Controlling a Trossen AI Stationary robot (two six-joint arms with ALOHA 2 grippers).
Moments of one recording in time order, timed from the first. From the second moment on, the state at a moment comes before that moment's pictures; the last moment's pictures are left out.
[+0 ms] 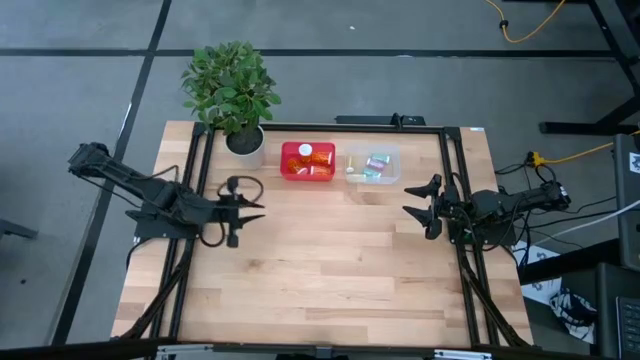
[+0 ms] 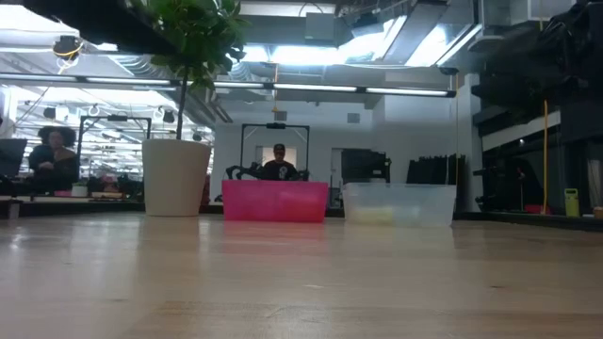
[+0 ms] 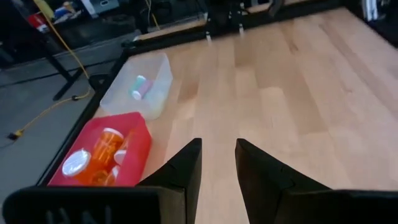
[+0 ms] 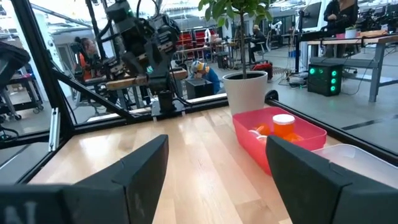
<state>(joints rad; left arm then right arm) -0.40 0.72 0.52 -0.24 -0.56 0.01 0.27 0.01 0.02 0.05 0.48 0.13</state>
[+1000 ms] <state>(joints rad) -0.32 0.16 0.12 0.00 -0.52 -0.18 0.27 0.01 0.02 0.06 0.55 0.12</state>
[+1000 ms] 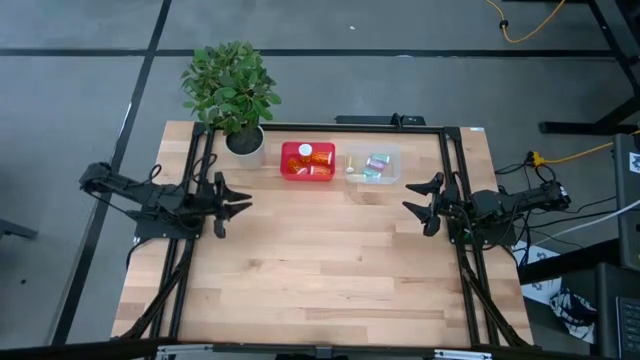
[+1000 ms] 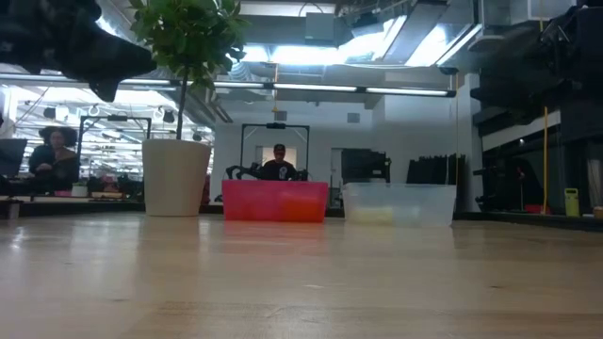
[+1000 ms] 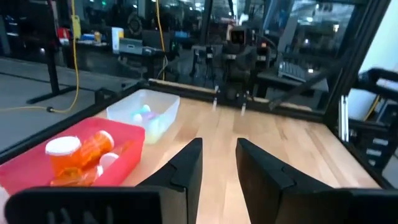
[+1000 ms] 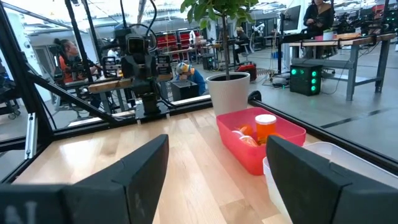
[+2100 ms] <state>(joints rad) -0.29 0.14 0.01 0.07 -0.50 -0.12 0.27 0.01 0.02 0.06 0.56 0.12</state>
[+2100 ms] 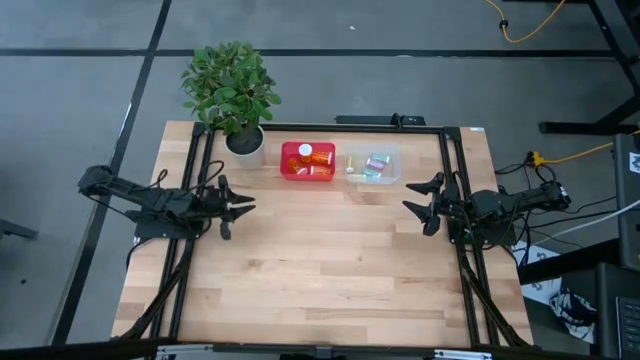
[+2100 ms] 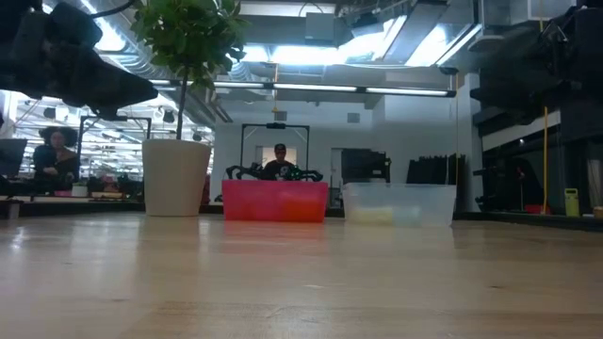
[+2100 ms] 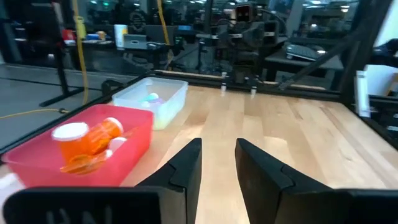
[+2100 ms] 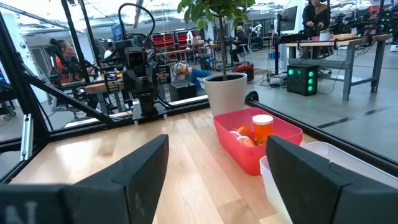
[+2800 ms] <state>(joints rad) -0.12 0.14 0.01 0.06 -0.40 -0.13 0.27 0.01 0.02 0.06 0.56 0.12</state>
